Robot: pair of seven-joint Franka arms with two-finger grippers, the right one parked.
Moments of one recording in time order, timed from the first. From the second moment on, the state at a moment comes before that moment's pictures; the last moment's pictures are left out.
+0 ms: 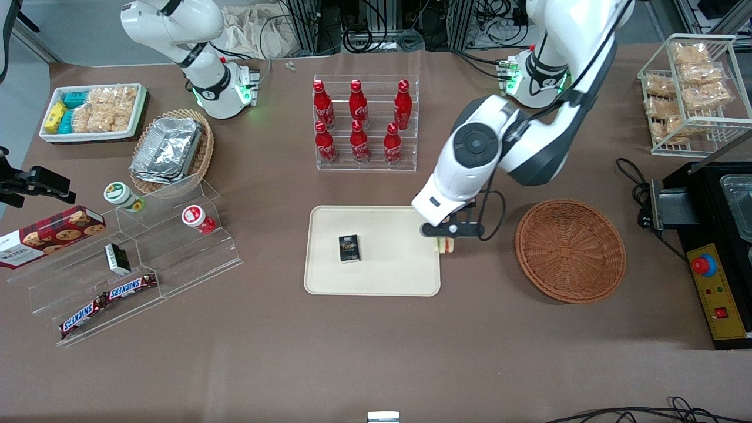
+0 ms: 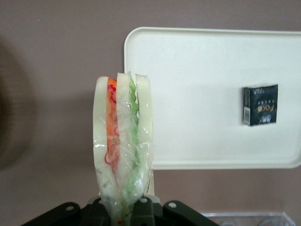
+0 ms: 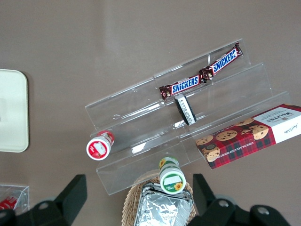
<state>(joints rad) -0.26 0.43 -0.41 -1.68 0.13 2.07 -0.71</state>
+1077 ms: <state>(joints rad) -0.31 0.70 -0.41 -1.59 0.25 2.18 -0.76</state>
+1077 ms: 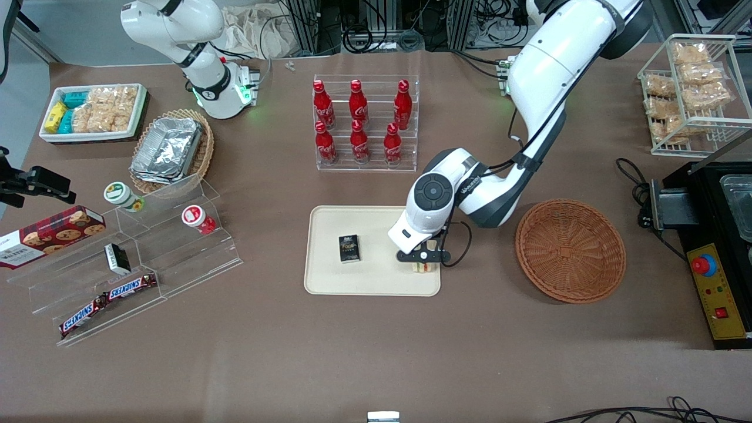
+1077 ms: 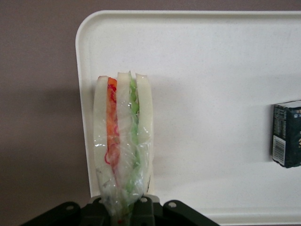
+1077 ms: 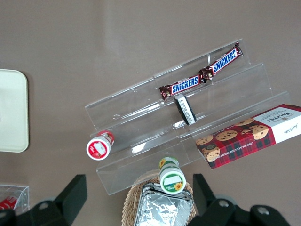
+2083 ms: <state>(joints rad) -0.31 0.71 -0.41 -1.58 0.29 2.19 -0.76</state>
